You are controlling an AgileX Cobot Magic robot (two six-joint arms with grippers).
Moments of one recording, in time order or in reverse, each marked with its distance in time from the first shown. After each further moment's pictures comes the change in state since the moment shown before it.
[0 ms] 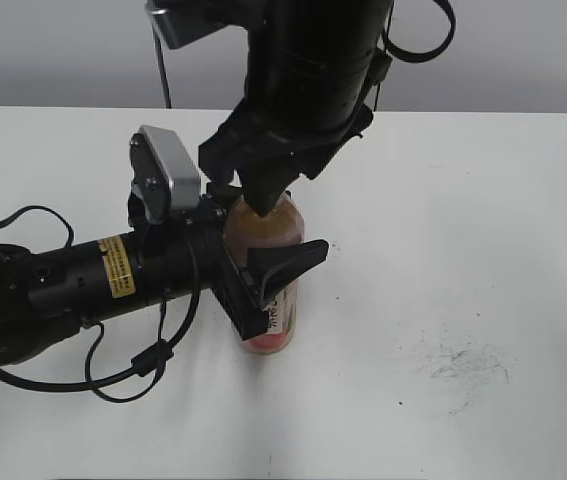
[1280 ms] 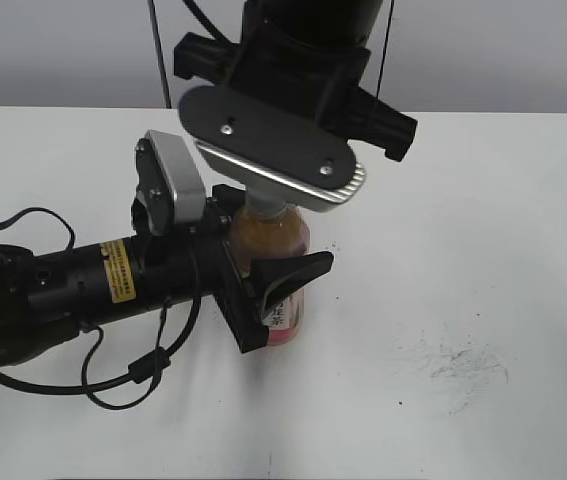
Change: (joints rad) left arm -0.001 0.000 -0.001 0.034 -0.005 0.038; right arm -0.006 0.008 -0.036 0.073 0.006 -2.049
